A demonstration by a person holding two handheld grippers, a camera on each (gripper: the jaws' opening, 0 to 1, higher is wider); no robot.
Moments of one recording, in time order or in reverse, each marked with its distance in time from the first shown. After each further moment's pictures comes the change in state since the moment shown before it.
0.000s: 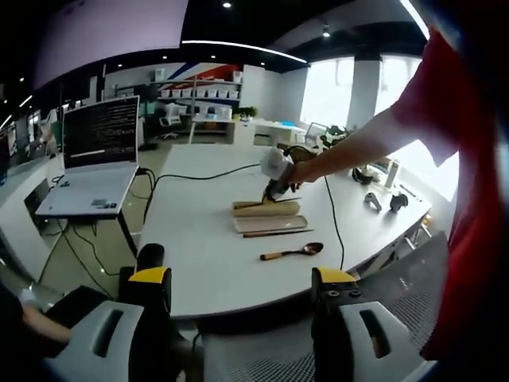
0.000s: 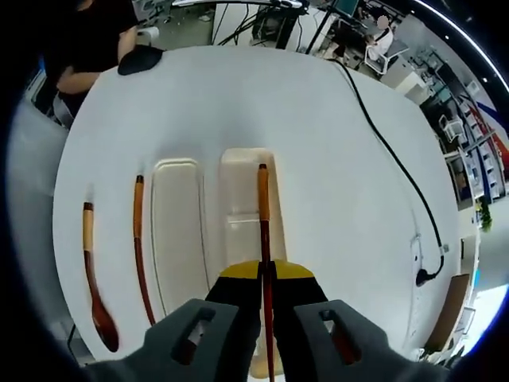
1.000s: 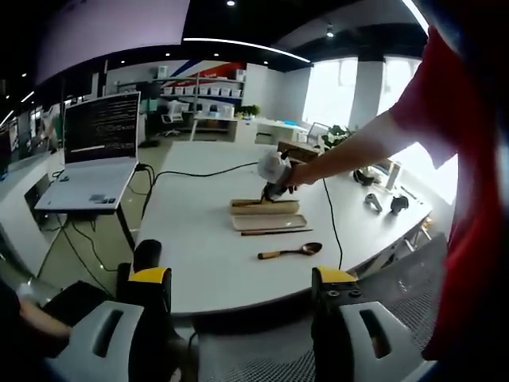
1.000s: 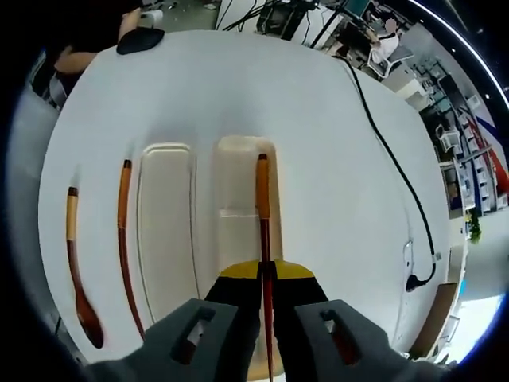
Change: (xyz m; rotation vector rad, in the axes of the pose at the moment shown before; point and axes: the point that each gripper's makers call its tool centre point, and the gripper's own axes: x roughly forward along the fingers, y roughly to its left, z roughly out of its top) left arm 0.004 -0.005 -0.002 -0.021 0.005 0.003; right arm 0.010 -0.003 -0.002 -0.057 0.041 -0.047
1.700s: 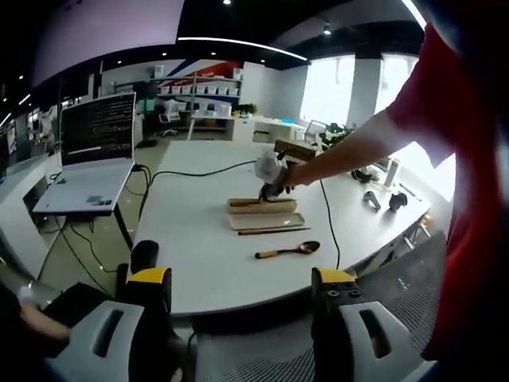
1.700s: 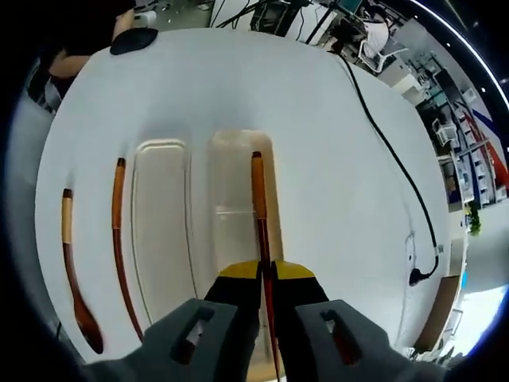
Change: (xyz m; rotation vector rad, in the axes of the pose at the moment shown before) left arm 0.002 -0.007 0.001 0.018 0.012 -0.007; right arm 0.005 -0.001 -0.006 0.049 -0.002 -0.022
